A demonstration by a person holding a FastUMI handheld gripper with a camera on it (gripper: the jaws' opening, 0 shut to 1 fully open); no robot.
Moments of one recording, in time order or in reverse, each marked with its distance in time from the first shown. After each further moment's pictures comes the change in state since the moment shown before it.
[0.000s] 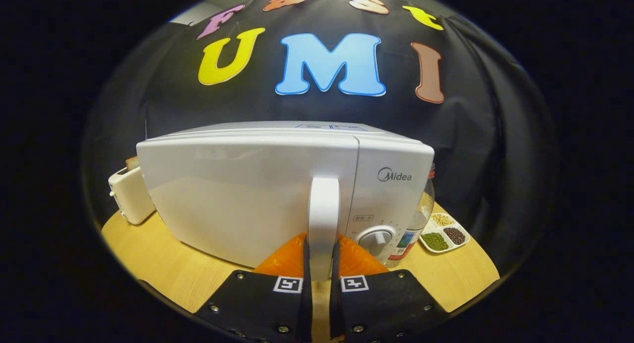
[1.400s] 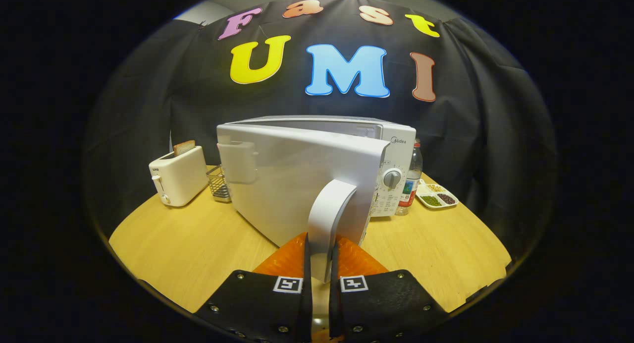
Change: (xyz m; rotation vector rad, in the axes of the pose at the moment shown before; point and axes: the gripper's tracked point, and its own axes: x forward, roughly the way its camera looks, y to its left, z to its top) arm -0.166 0.103 -0.061 0.031 0.029 0.033
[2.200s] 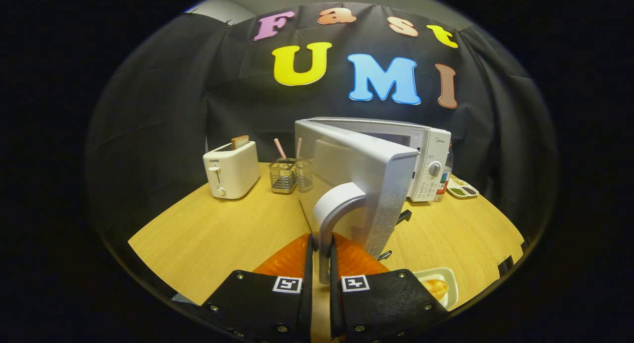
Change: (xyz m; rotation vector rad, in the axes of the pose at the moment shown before) arm -0.069 0.148 -0.029 -0.040 -0.037 0.095
